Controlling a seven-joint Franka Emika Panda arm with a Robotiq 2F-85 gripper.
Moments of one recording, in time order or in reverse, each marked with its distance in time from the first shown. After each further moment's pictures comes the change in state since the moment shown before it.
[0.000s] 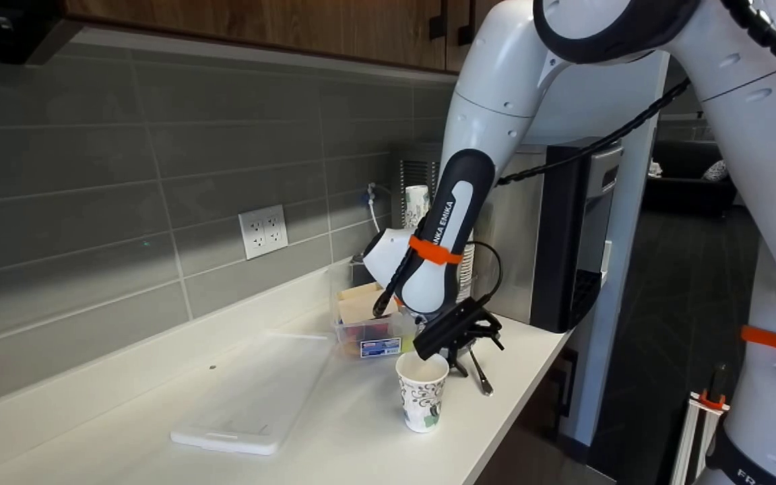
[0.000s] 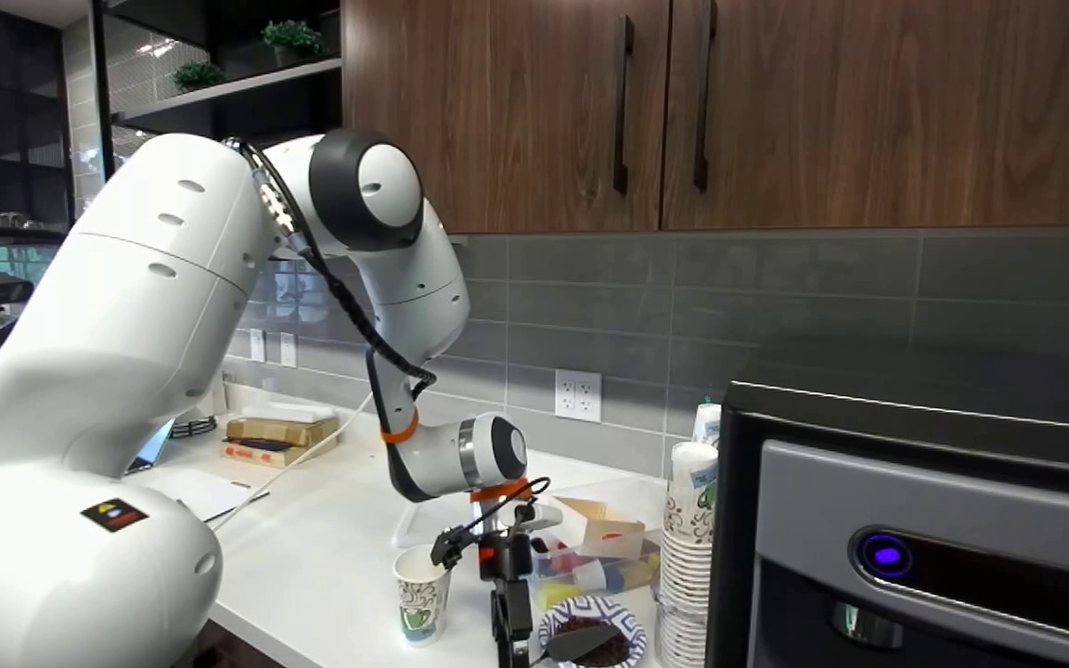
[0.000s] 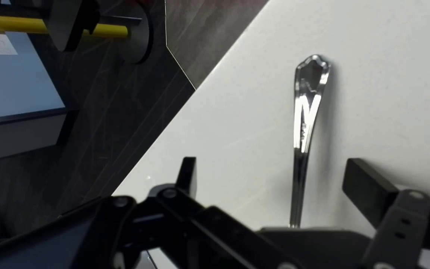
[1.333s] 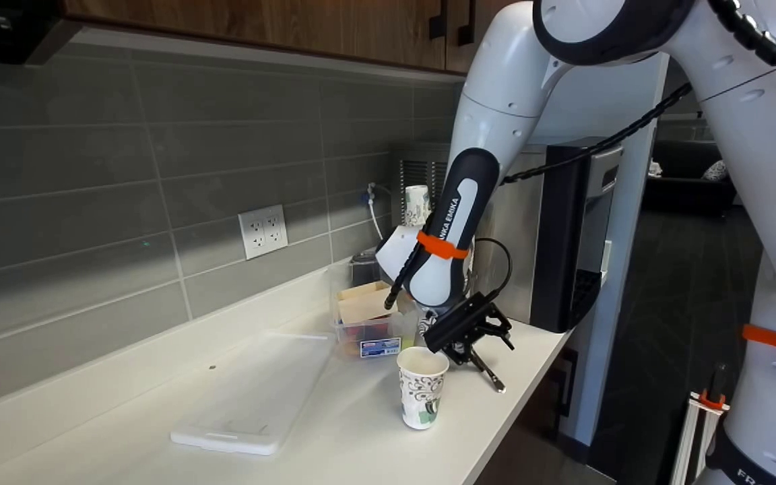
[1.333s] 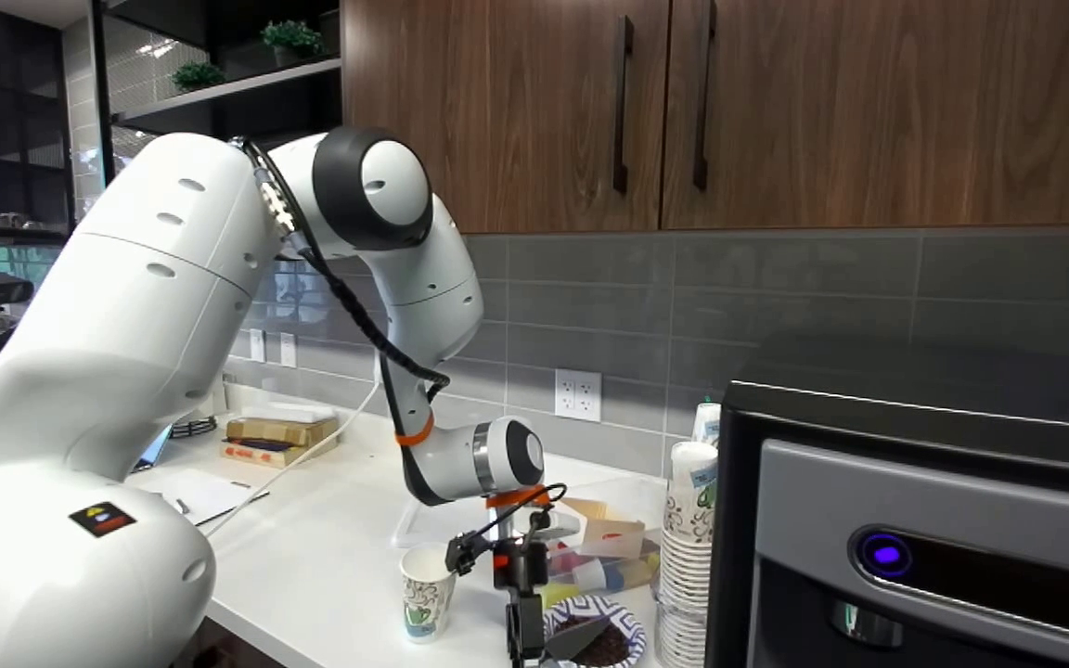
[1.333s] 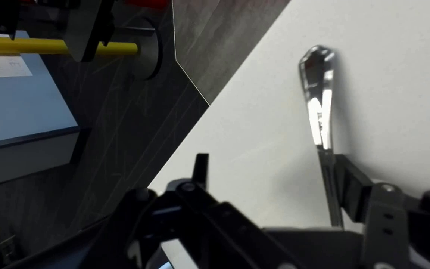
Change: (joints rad) arm -0.055 0.001 -0.006 -0.001 0.003 -0.021 0.000
